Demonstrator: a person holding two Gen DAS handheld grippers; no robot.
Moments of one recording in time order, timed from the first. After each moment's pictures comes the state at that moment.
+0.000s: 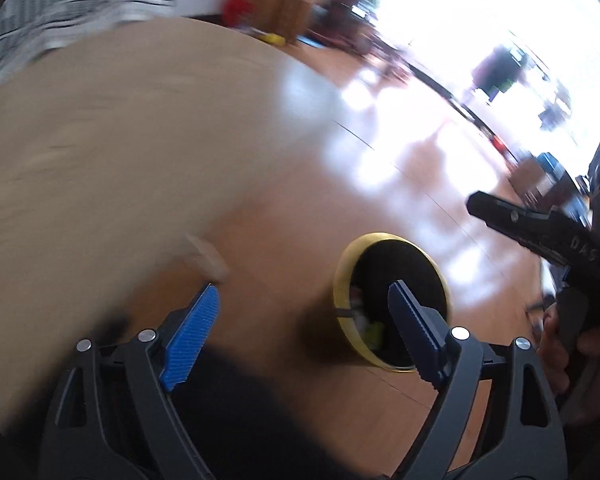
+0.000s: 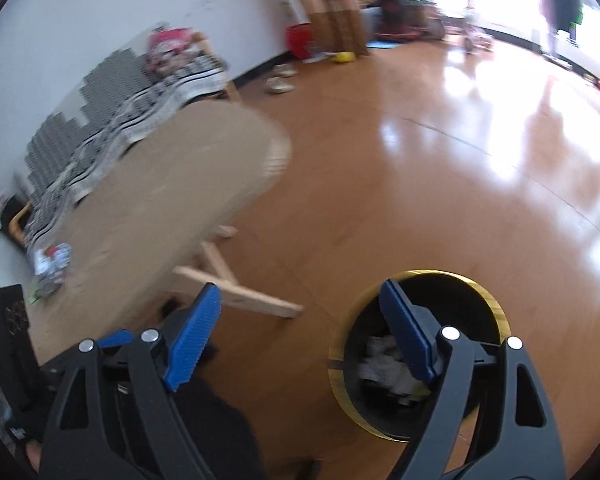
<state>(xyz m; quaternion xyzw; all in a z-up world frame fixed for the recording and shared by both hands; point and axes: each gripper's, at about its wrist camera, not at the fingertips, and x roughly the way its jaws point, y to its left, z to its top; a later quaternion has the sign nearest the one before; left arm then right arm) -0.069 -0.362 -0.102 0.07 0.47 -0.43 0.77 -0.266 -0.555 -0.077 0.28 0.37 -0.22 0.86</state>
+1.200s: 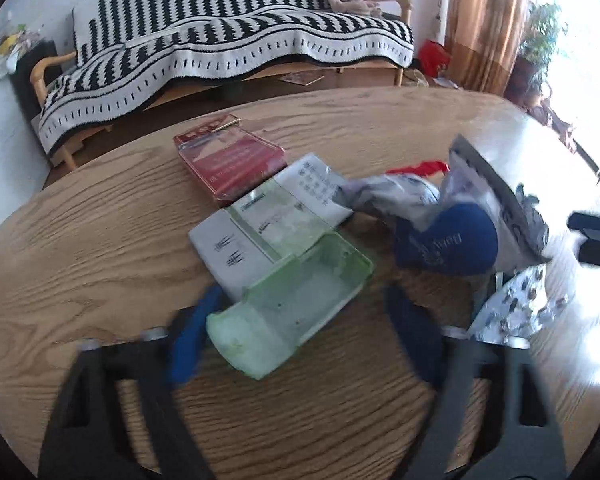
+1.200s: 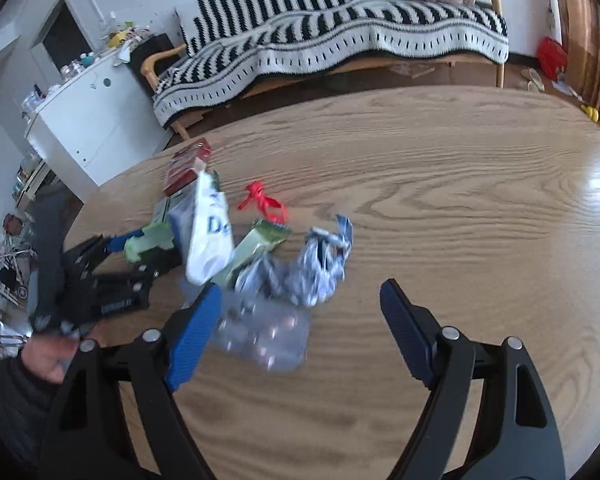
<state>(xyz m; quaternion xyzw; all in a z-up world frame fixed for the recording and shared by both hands) 0.241 -0.037 -0.113 0.10 0.43 -0.18 0.88 0.156 -0.246 -0.075 0.12 0.46 0.09 0.88</state>
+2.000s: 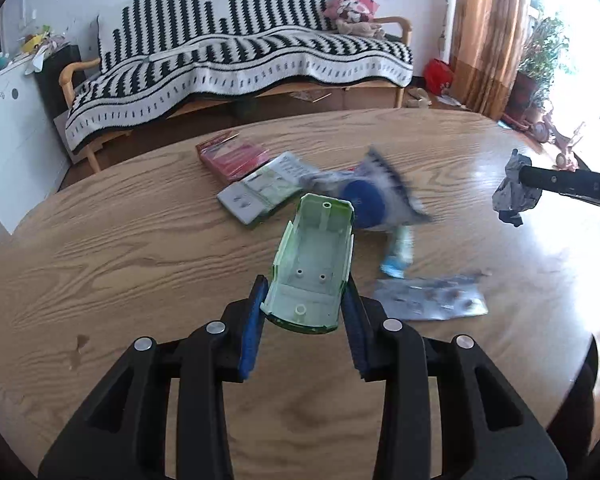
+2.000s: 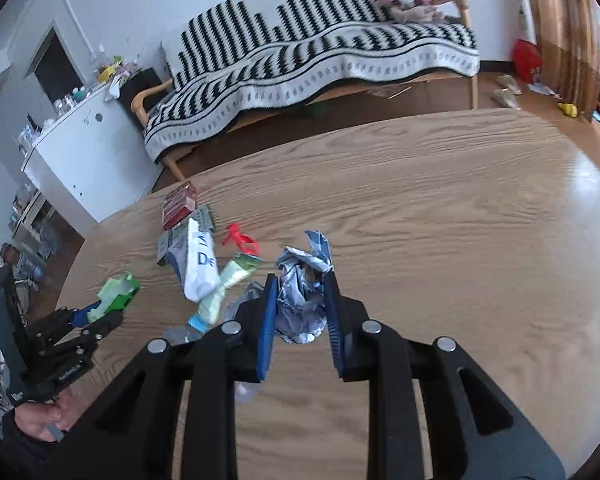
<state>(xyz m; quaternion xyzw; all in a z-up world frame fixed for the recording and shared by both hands) 0.145 -0.030 -0.052 0.07 0.41 -0.17 0.89 0.111 -0.304 -0.029 0.15 0.41 0.06 0.90</state>
